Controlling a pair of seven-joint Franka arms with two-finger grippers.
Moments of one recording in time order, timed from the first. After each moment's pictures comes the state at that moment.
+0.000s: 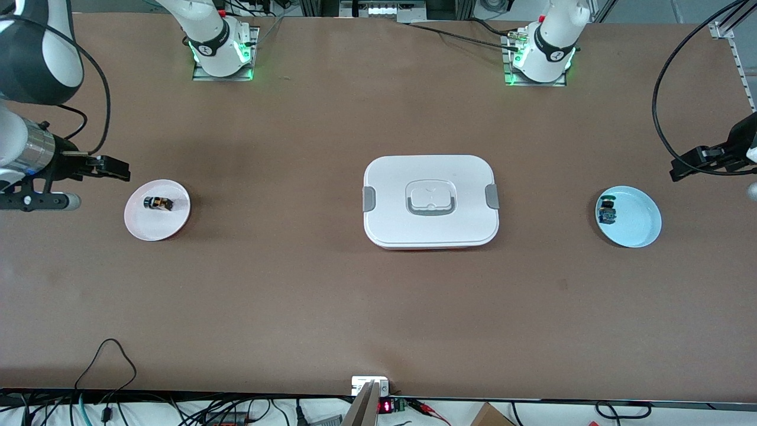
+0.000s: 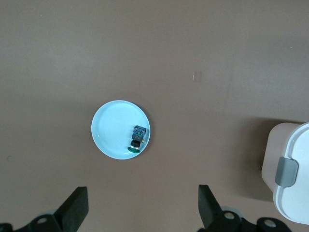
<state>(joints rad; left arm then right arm) -0.04 0.13 0.10 -1.48 0.07 1.57 -0.10 0.03 0.18 -0.03 -1.63 -0.06 1.65 -0.01</state>
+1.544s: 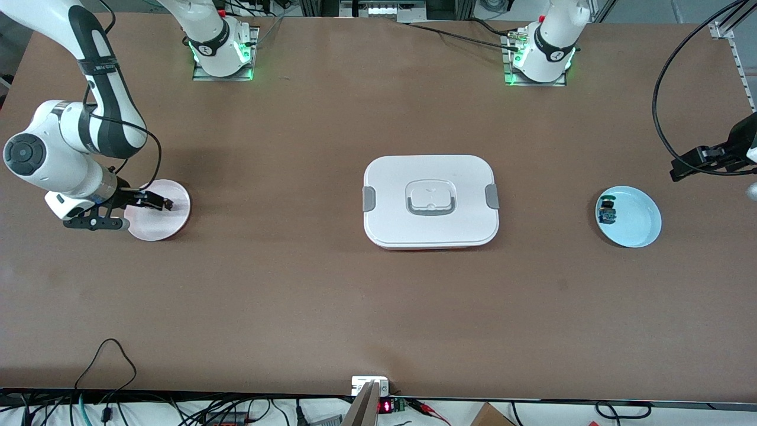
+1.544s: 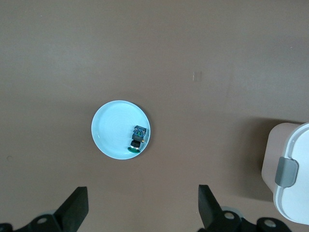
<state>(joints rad) -0.04 0.13 0.10 -1.48 0.07 1.57 -0.10 -0.09 0.29 -0.04 -2.11 -0.08 2.33 -0.06</state>
